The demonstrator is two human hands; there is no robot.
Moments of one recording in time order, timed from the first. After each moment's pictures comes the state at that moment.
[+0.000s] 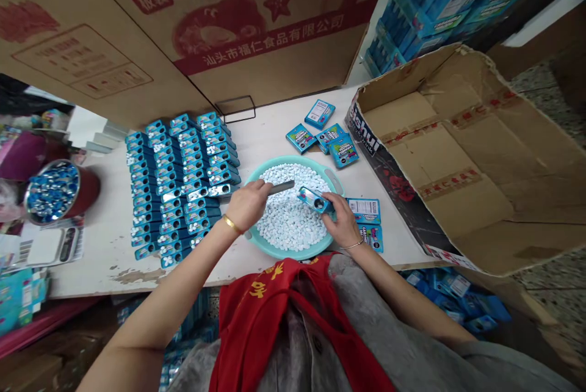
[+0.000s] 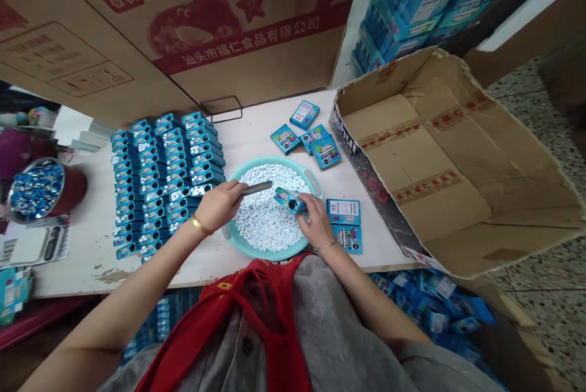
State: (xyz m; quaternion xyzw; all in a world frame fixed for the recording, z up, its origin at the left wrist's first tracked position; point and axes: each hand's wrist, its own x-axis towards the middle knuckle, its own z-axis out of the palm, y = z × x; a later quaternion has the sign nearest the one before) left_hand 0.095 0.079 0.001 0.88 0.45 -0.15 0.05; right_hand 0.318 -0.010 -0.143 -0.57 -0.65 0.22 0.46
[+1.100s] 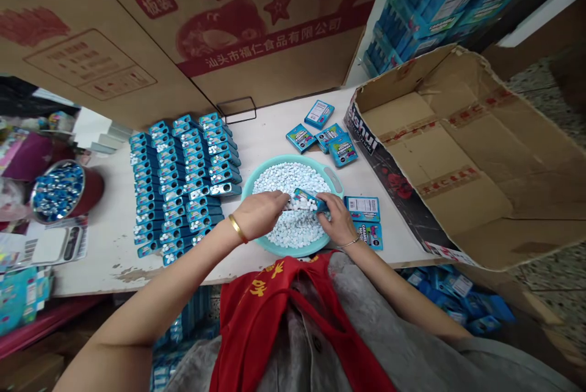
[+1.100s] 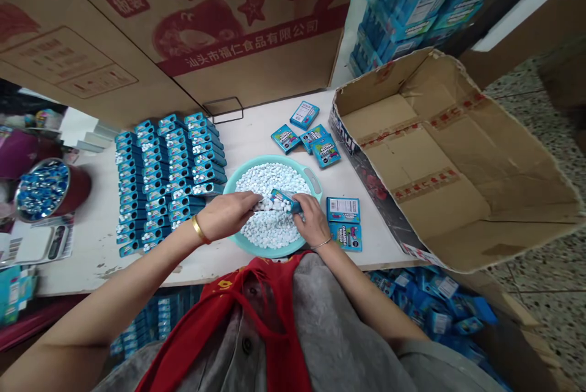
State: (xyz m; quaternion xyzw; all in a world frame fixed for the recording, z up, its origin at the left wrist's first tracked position) left_hand 0.121 0.060 0.040 0.90 0.35 -0.19 0.15; right_hand 0.311 -0.014 -0.140 -0.56 -0.67 0.23 0.44
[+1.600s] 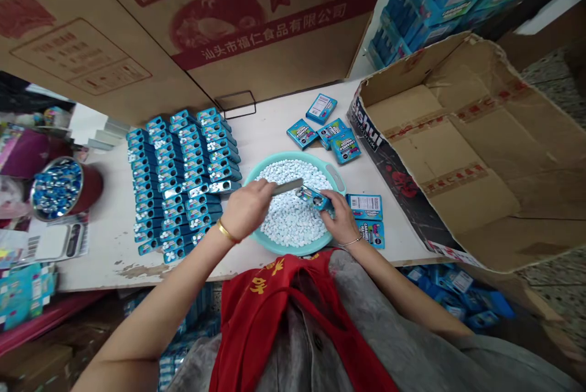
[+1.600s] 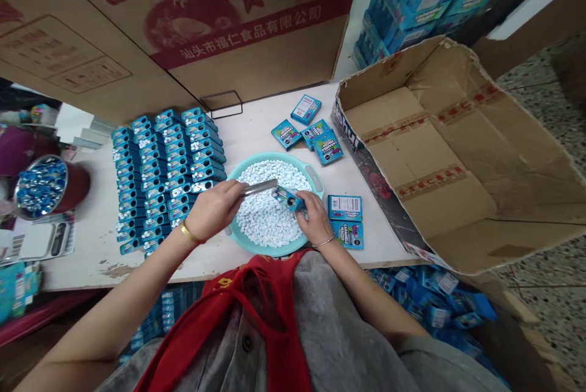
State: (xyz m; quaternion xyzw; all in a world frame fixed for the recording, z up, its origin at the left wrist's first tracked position) left_hand 0.102 0.064 0.026 0.89 0.43 -0.13 0.05; right_hand 0.314 -0.012 -0.143 -0.56 -0.64 0.24 0.46
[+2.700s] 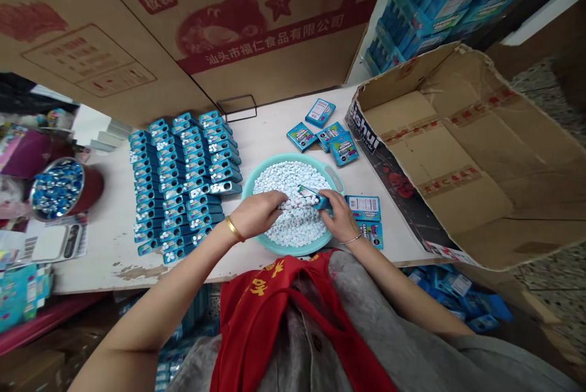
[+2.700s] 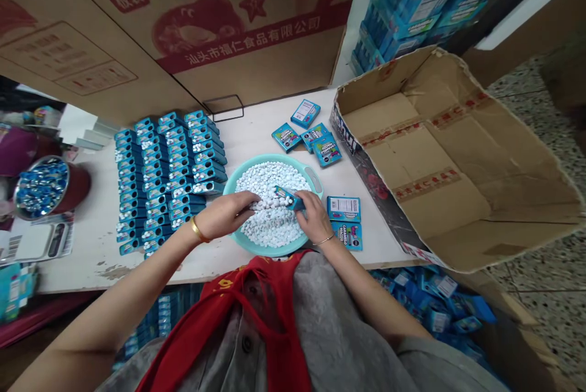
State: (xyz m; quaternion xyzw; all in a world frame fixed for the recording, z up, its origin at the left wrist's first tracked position) left_hand 0.105 0.060 0.028 0.89 0.38 -0.12 0.23; right_hand 0.317 -0.009 -0.141 -0.56 -0.66 0.24 0.44
